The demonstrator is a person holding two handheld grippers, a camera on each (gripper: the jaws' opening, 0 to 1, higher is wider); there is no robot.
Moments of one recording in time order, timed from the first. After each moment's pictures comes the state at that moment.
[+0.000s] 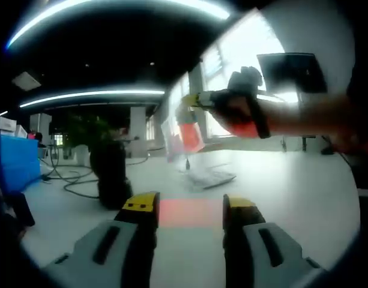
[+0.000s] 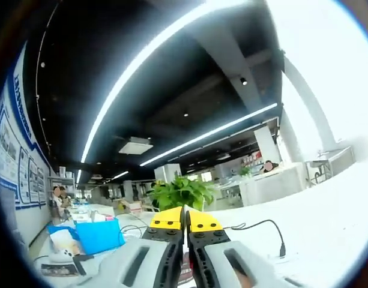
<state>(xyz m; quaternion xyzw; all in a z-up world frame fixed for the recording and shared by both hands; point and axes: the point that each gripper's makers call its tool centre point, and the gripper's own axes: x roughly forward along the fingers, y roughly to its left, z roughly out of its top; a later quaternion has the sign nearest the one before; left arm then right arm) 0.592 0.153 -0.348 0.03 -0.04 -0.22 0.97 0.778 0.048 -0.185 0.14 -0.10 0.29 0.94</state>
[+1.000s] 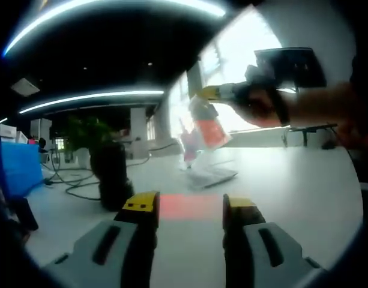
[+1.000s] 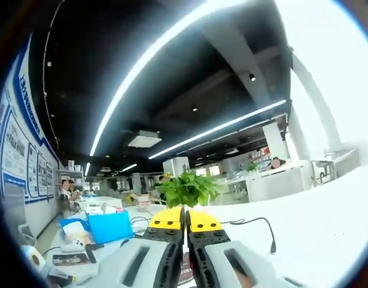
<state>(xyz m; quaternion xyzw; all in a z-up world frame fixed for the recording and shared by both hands) 0.592 0.152 -0.349 0.05 -0.04 -0.21 0.97 0.743 0.022 -0.186 0.12 -0.08 0.32 0.94</state>
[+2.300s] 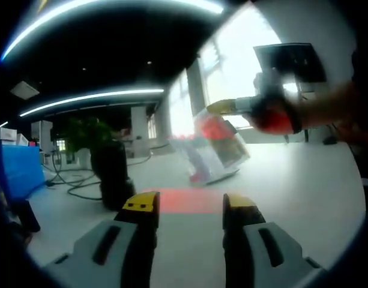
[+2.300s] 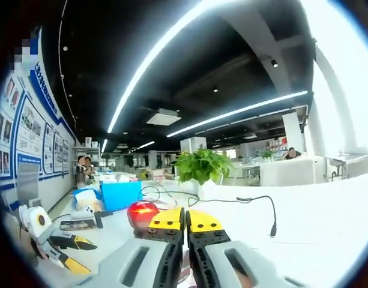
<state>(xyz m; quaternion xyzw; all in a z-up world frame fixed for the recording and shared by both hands) 0.595 0.151 -0.353 0.06 -0.03 -0.21 0.97 0.732 0.008 -0.240 0.05 -0.03 0.39 0.92</state>
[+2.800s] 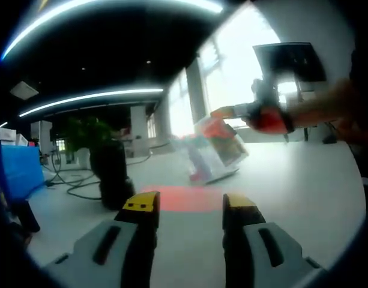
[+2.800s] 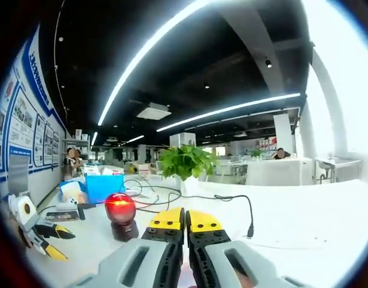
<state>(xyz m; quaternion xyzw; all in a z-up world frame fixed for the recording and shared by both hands) 0.595 0.150 -0.354 0.06 -0.03 -0.21 0.97 0.764 -0.024 -0.247 0.02 -0.02 0.35 0.94</state>
